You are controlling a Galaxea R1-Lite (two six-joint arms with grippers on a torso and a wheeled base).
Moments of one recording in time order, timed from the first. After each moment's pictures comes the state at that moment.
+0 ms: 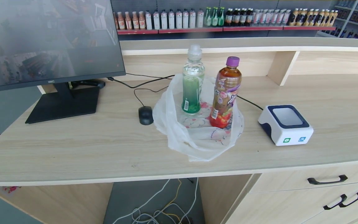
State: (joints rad) left arm 0.00 0.00 0.00 0.00 0.00 0.00; right arm 0.44 0.04 -0.02 0.01 -0.06 -0.04
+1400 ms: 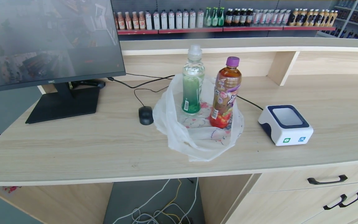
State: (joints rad) left arm 0.00 0.00 0.00 0.00 0.00 0.00; right arm 0.00 0.00 0.00 0.01 -0.03 -0.03
